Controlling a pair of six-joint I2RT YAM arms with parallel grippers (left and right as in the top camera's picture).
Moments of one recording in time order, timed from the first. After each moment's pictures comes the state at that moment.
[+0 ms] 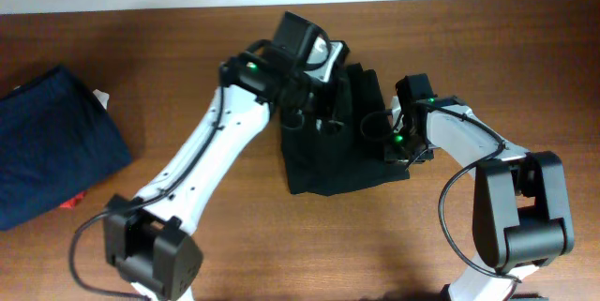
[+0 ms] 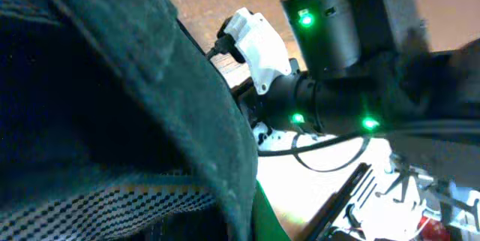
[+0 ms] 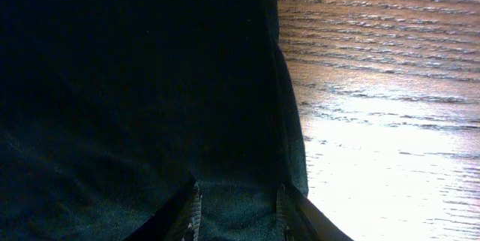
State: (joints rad) left arm -0.55 1.88 1.79 -0.92 0.51 -0.32; right arm 0.13 1.87 1.13 -0.76 -0.12 0.13
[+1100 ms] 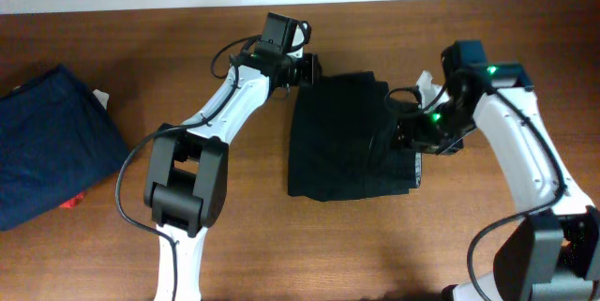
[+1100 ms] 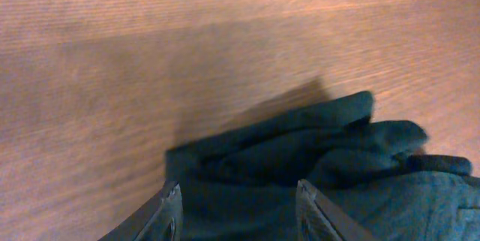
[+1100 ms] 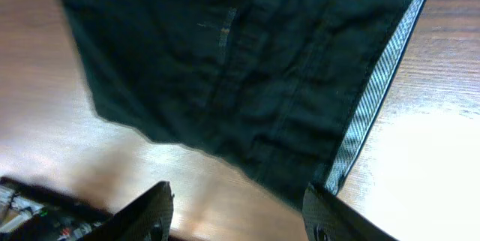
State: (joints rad) left arm -0.40 2.25 1.80 -0.44 0.27 -0.29; right arm 0.02 1.68 1.37 -1.22 -0.36 0.08
